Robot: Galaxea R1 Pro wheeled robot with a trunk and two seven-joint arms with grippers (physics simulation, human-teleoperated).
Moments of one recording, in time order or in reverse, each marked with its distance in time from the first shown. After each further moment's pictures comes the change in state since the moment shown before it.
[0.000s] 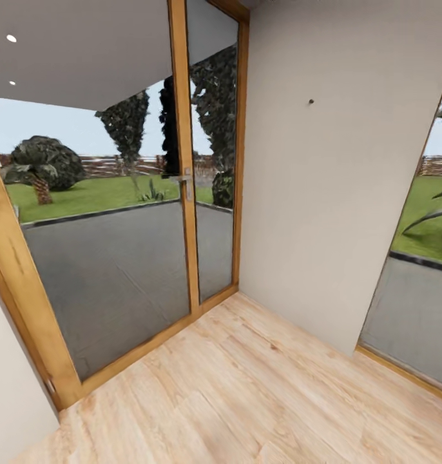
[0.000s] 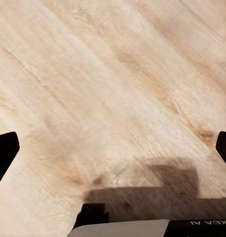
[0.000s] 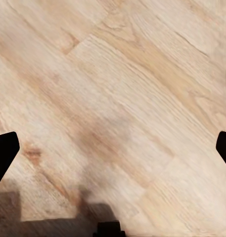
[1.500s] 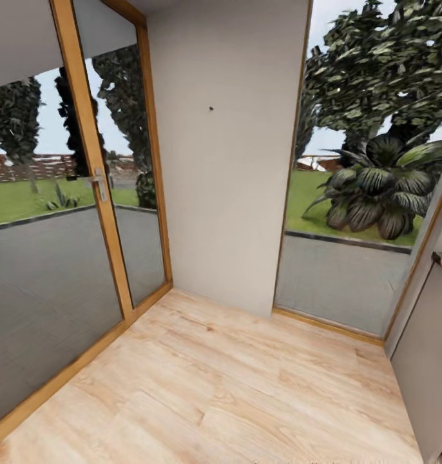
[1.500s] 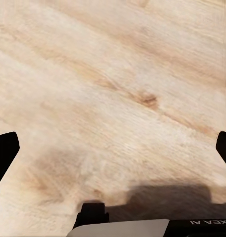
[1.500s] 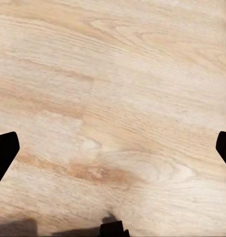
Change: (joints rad) left arm 0.000 0.000 0.000 0.000 0.000 0.000 0.000; right arm 0.000 -0.001 -0.130 0.000 0.001 0.000 0.000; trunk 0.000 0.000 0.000
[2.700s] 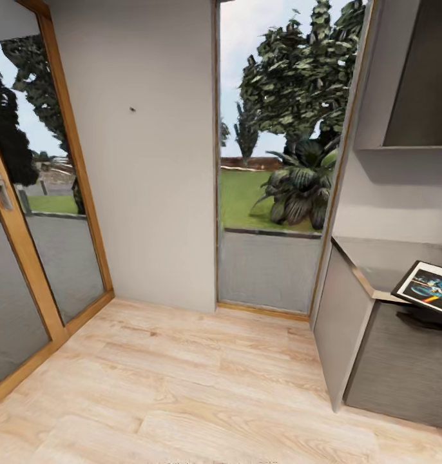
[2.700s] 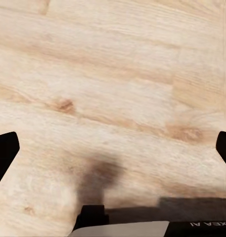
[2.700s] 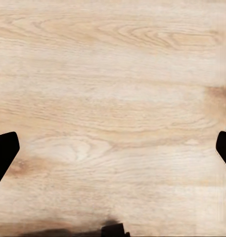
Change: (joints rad) left arm 0.000 0.000 -0.002 0.000 -0.001 0.001 0.000; right arm 0.000 0.002 0.000 0.000 0.000 -0.002 0.000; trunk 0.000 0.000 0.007
